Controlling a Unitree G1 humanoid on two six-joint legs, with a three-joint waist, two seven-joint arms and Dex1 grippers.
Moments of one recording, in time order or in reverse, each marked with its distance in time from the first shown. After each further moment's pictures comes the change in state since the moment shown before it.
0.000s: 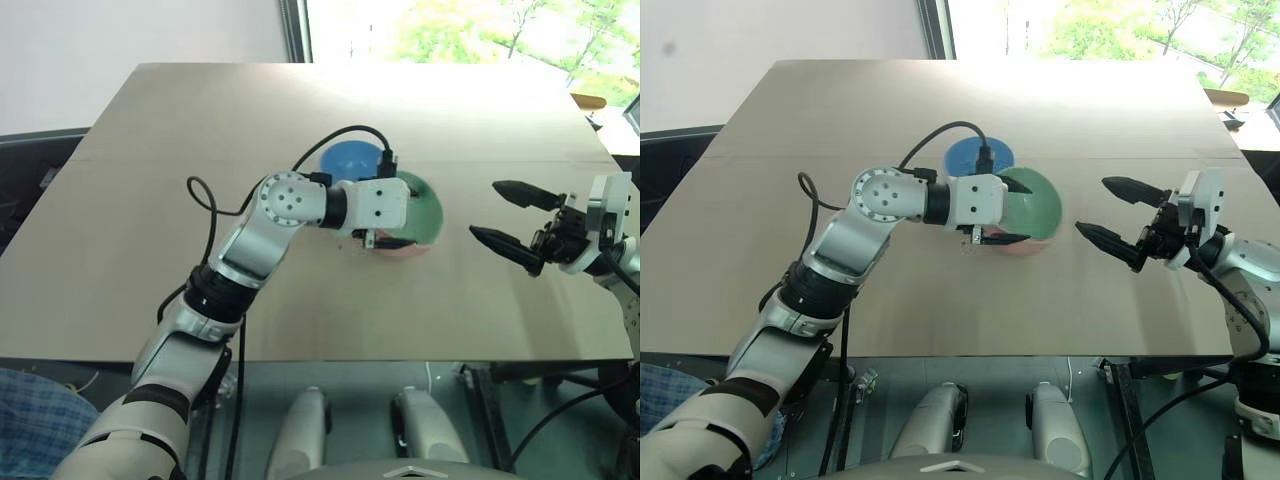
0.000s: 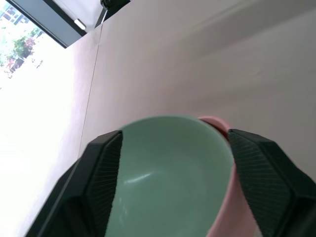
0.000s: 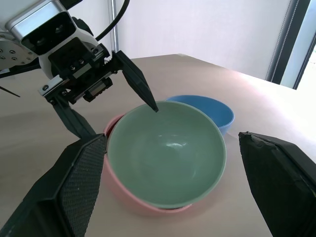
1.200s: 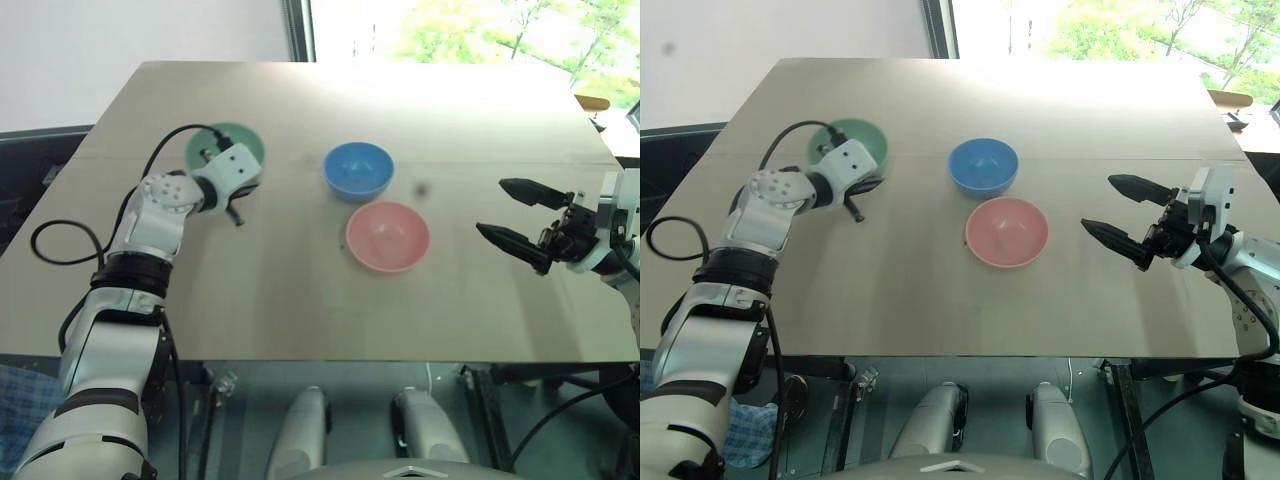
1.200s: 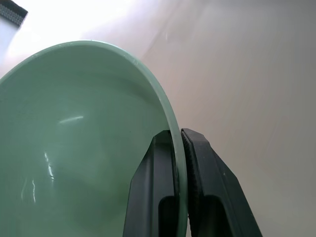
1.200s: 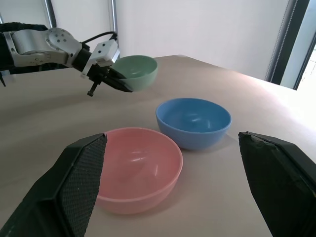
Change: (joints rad) left arm -0.032 0.215 0.226 0.647 0.095 -0.181 0.267; right arm -0.002 -0.001 -0.033 0.000 0.004 0.024 0.025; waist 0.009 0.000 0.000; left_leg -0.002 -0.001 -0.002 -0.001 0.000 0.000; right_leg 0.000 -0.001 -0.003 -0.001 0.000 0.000
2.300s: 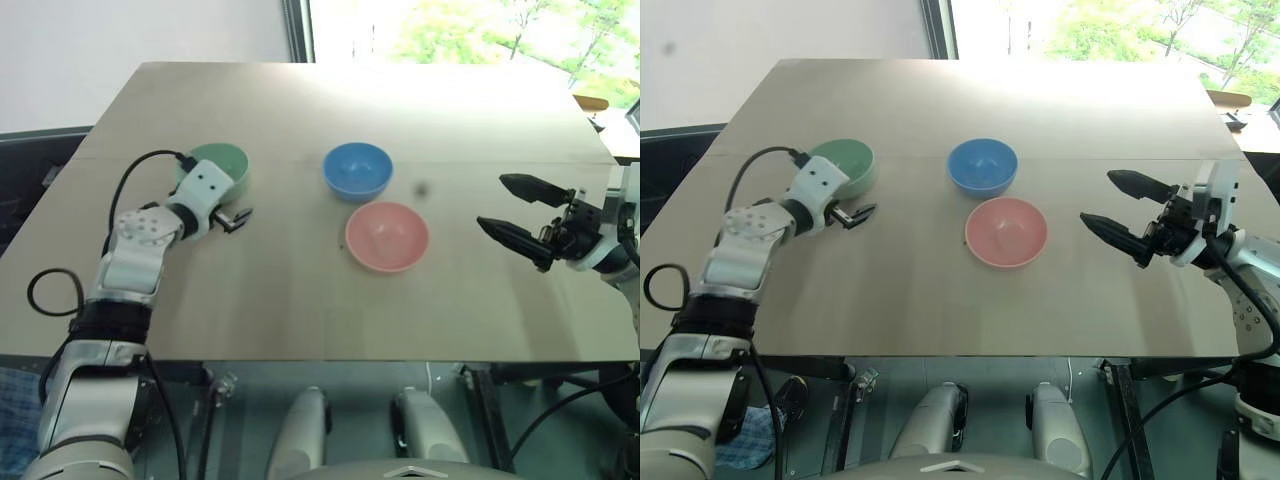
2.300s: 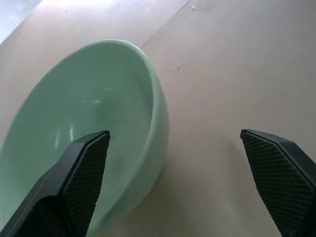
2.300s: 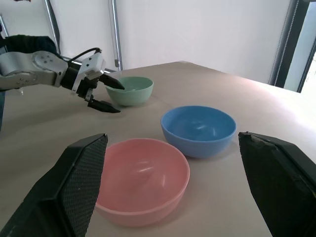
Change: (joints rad) left arm 0.238 0.077 0.091 -0.184 -0.109 0.193 0.146; right arm -0.012 0.020 -0.020 -0.050 0.029 0.086 -0.025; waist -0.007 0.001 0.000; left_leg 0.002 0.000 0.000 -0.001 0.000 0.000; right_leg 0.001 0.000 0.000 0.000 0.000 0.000
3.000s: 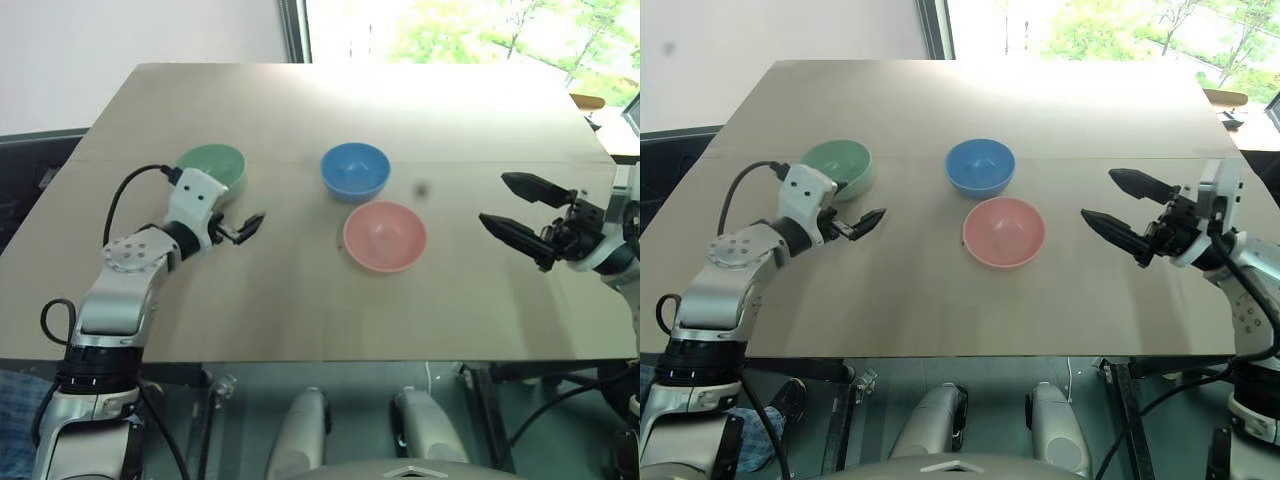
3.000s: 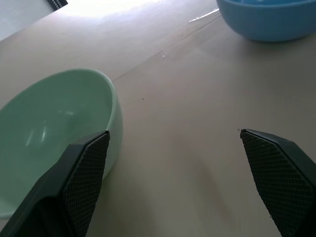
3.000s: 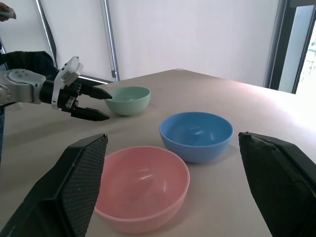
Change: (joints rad) left arm 0.280 -0.017 0.183 -0.428 -0.230 0.219 0.086; right arm 0.001 0.038 -0.069 -0.039 0.021 0.085 -0.003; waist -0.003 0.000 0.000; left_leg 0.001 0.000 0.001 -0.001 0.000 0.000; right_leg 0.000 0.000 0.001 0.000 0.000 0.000
